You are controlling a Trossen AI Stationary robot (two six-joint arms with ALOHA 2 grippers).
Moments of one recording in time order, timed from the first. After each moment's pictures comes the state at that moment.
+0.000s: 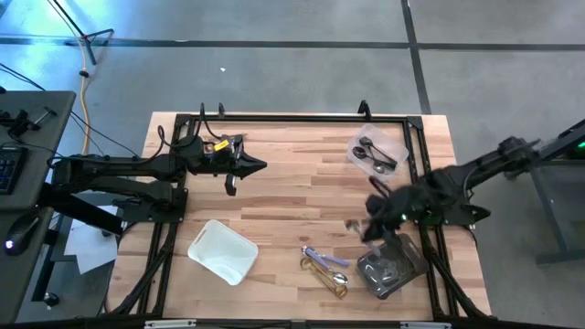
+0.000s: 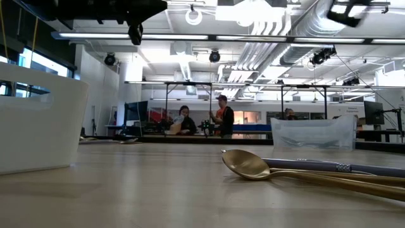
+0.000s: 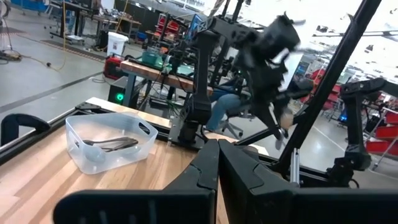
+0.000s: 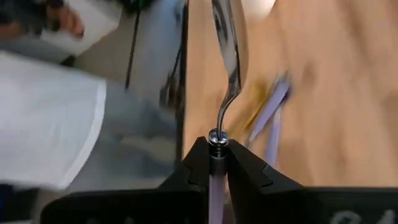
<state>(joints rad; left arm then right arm) 0.20 0.96 0.54 0.47 0.20 -0.31 0.41 0.99 0.88 -0.53 -0.16 0.71</state>
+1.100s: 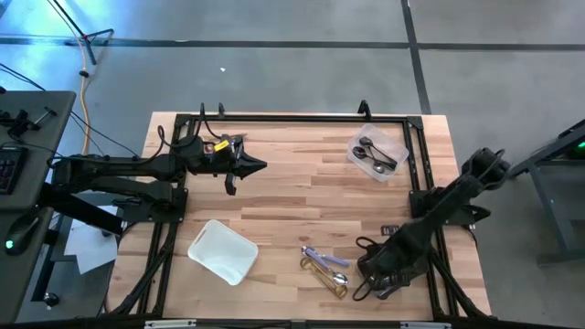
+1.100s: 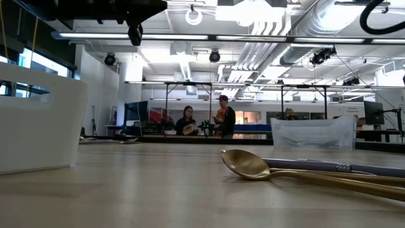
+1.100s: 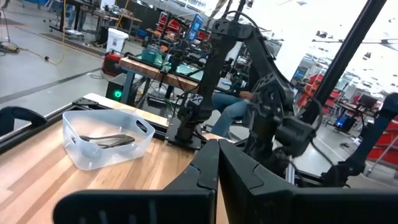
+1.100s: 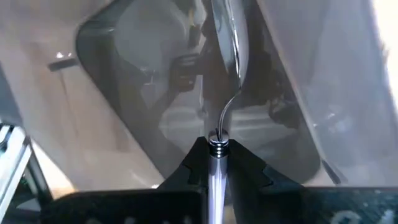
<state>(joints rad) 0.20 0.96 0.54 0.47 0.19 -0.35 0.74 1.51 0.87 -0.85 -0.18 0.72</state>
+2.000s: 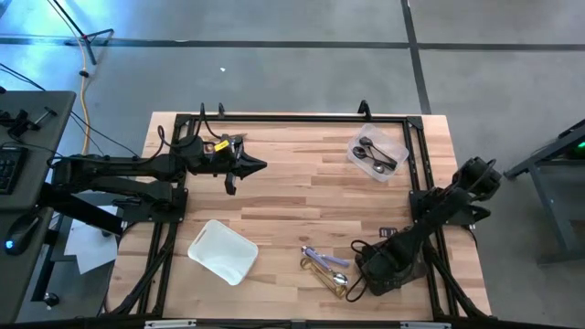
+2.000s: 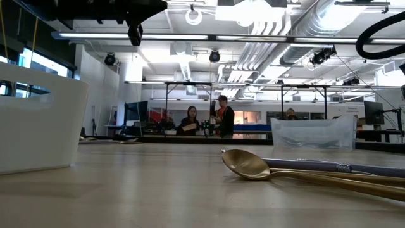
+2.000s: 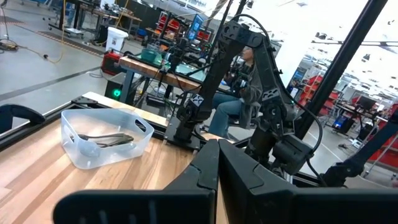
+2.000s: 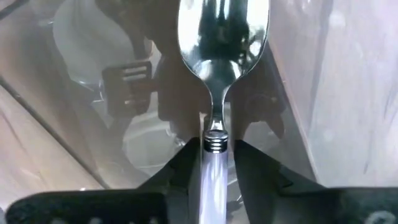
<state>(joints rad) 0.20 0.96 0.54 0.47 0.20 -0.36 0.74 1.66 0.87 -0.80 -0.16 0.81</state>
